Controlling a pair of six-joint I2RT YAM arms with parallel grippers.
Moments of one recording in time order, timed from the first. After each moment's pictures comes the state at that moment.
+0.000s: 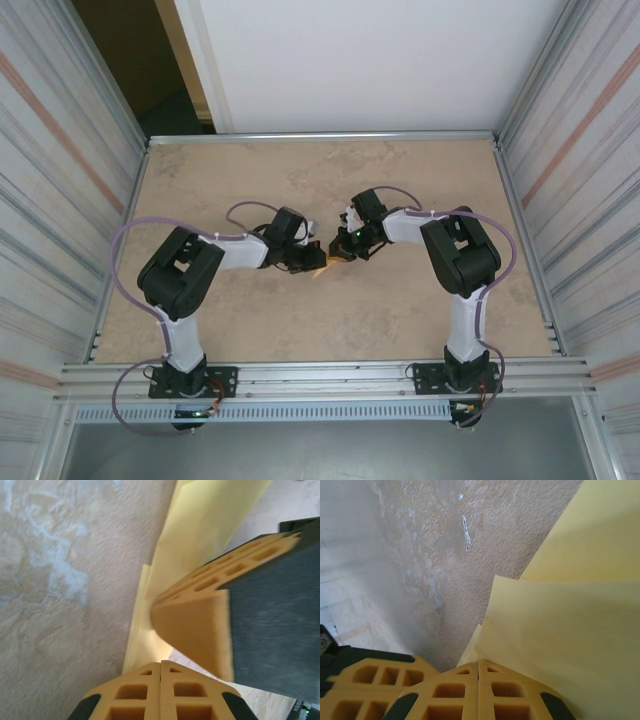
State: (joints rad) left arm -0.61 1.87 0.95 -0.02 0.49 -0.67; right arm 0.49 2.01 1.16 -0.29 -0.63 0.63
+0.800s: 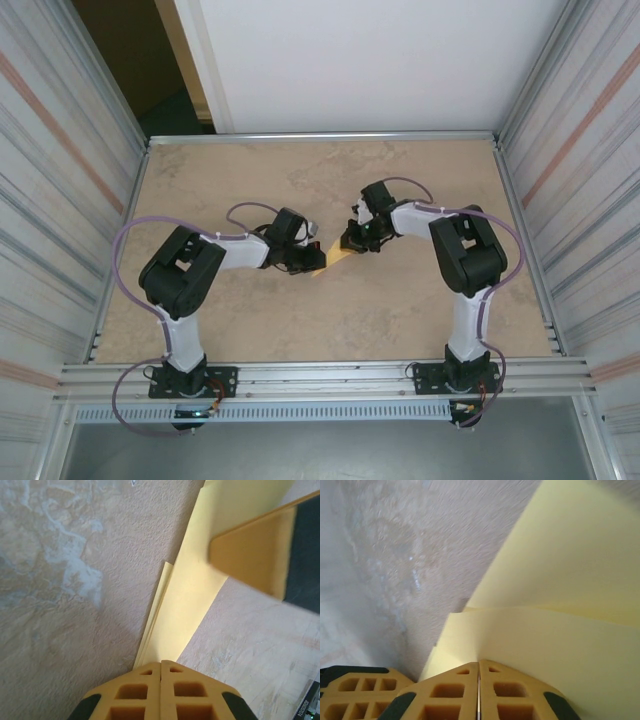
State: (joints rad) left arm -0.61 1.88 0.96 -0.04 0.47 -0.68; right arm 0.42 1.97 1.20 -0.39 -0.48 0.56
